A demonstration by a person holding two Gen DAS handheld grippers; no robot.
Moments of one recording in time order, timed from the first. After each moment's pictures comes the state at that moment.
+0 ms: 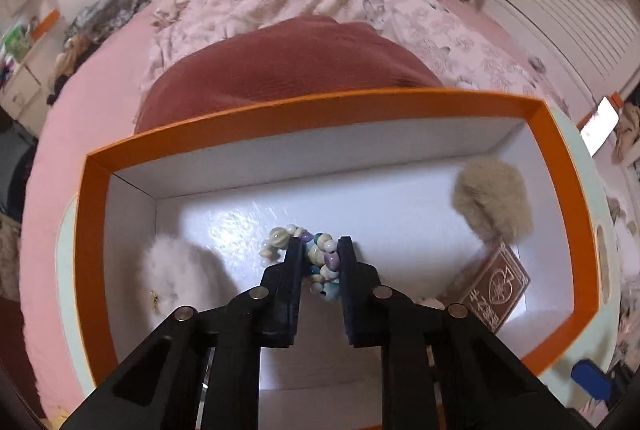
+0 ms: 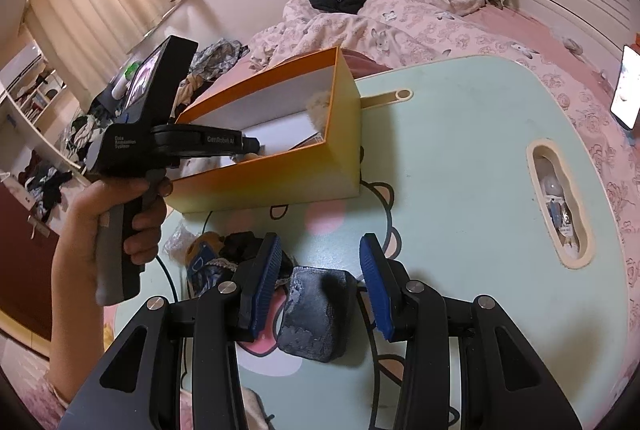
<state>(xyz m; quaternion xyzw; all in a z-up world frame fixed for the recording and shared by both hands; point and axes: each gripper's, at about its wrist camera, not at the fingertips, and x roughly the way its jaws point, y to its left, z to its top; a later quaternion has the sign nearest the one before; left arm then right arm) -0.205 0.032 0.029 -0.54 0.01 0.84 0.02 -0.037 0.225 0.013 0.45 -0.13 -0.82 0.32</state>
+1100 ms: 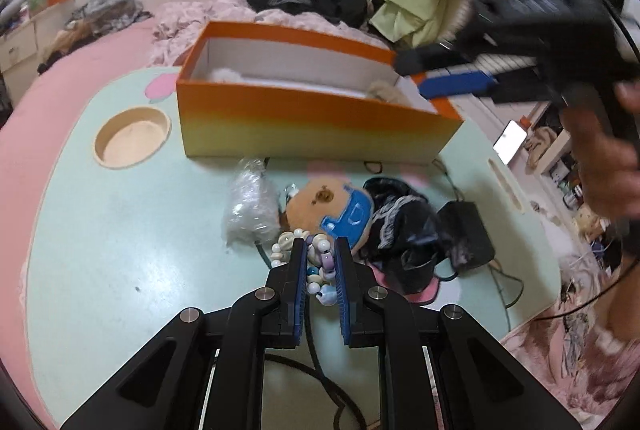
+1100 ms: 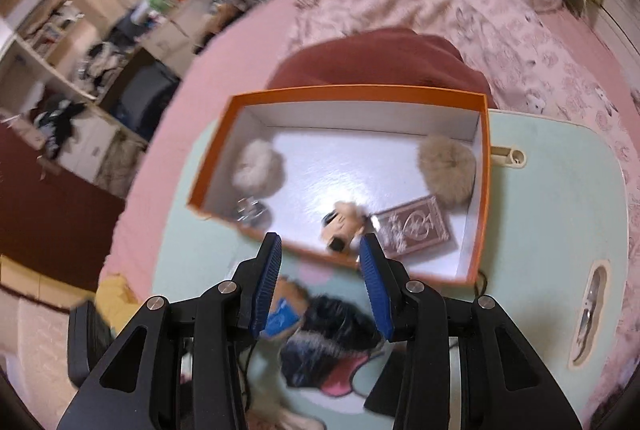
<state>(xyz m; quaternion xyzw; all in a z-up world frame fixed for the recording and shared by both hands) 0.000 -0.009 0.019 -0.42 -0.09 0.90 0.10 -0.109 0.109 0.065 0.55 -0.04 -0.74 0.38</state>
